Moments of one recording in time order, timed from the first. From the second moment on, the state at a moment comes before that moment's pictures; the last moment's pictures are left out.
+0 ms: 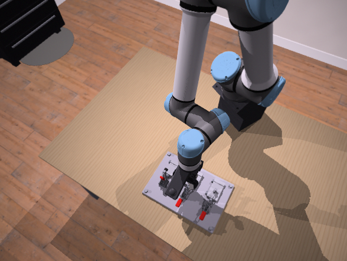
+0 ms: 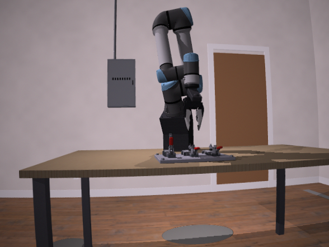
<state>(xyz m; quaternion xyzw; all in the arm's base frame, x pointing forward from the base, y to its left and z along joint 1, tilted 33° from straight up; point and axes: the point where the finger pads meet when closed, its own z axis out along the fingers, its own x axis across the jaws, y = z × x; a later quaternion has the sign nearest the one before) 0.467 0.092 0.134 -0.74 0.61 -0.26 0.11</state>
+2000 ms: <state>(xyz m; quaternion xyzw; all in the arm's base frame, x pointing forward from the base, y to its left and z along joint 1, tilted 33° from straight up) 0.535 0.095 0.108 -0.74 0.61 -0.26 0.11</state>
